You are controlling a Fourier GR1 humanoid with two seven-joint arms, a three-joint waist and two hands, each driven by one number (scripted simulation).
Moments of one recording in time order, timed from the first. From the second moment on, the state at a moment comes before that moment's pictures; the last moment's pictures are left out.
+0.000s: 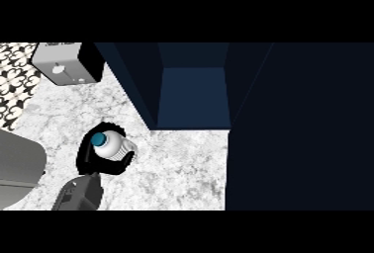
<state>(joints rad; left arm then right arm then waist) -0.25 0.05 0.20 -0.91 0.19 -0.28 -0.57 0.86 -0.29 -0.38 -2.35 -0.70 0.56 -0.15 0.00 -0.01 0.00</state>
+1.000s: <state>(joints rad) -0.38 0.01 -0.26 -1.18 0.28 0.37 -0.31 0.82 -0.34 -0.39 -2.35 -0.74 0.53 -0.13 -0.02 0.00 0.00</state>
